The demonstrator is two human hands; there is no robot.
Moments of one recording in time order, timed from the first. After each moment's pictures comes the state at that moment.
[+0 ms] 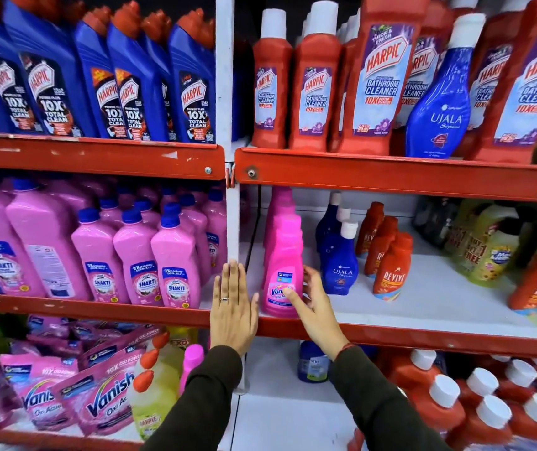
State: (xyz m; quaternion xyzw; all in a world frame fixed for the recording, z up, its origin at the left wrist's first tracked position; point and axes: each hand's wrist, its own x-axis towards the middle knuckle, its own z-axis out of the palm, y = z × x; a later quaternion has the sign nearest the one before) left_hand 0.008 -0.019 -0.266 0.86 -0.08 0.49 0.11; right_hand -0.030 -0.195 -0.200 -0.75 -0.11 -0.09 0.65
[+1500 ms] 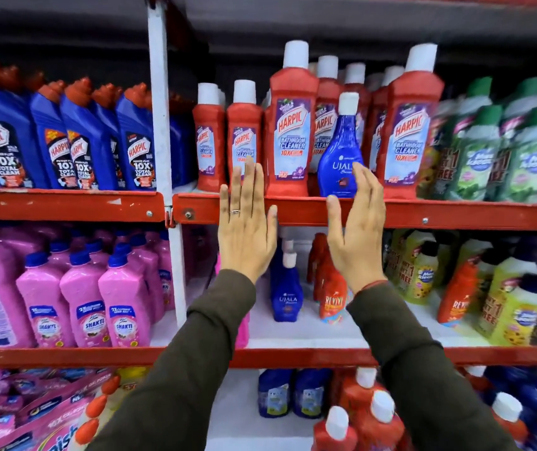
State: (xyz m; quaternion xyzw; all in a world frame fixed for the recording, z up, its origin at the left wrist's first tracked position) left_hand -0.017 -0.144 -0.021 0.79 -0.14 0.58 0.14; right_hand -0.061 -0.318 0.000 -0.74 -0.11 -0.60 0.28
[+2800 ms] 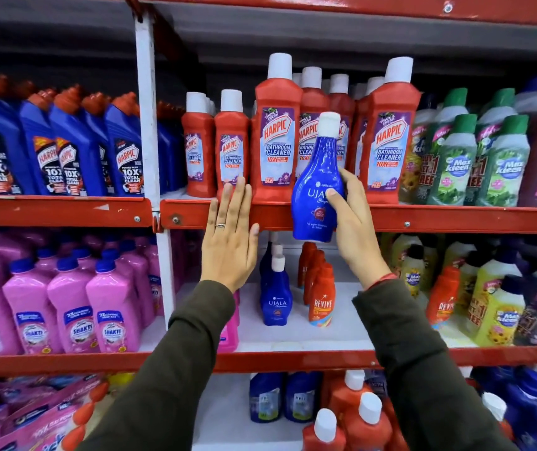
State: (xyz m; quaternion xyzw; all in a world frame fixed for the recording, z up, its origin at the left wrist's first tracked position) left_hand -0.010 -0.131 -0.037 0.79 -0.20 0.56 0.13; right_hand -0.075 -0.332 0.029 -0.70 -0.17 -0.38 0.58
